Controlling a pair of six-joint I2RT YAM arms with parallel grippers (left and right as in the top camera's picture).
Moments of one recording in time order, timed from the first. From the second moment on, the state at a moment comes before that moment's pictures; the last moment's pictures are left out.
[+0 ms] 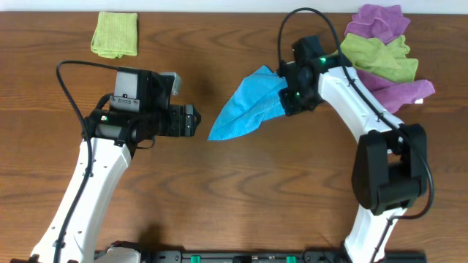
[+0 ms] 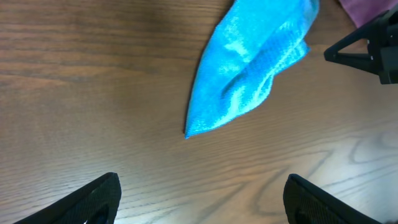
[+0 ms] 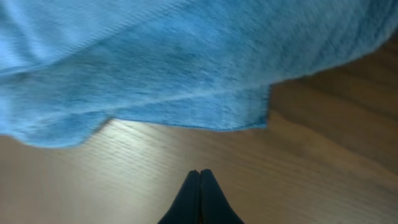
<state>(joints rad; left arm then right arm) -0.17 1.36 1.13 -0.80 0.36 -0.14 0.24 2.02 1.53 -0.91 -0.12 -0.11</state>
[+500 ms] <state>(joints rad) -0.17 1.36 1.13 -0.79 0.33 -0.14 0.23 2.02 1.43 -0.66 -0.13 -0.11</state>
